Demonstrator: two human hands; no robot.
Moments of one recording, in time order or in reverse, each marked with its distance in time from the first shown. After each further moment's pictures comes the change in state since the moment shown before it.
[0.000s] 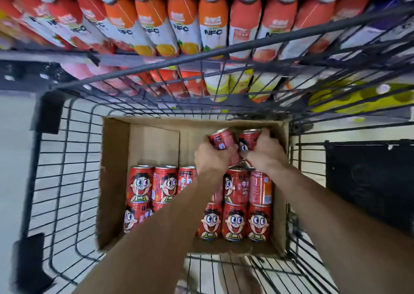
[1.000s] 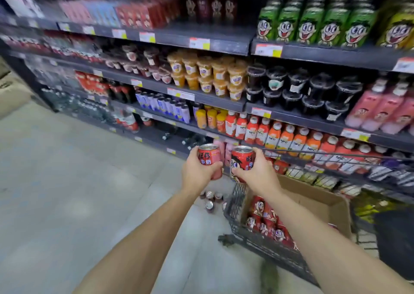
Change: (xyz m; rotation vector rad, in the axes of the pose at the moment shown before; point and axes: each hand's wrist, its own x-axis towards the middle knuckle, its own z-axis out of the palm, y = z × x) left_hand -0.236 -0.177 -0.511 -0.397 0.410 0.497; right_hand -0.484 -0.262 0.070 0.215 0.233 -0.770
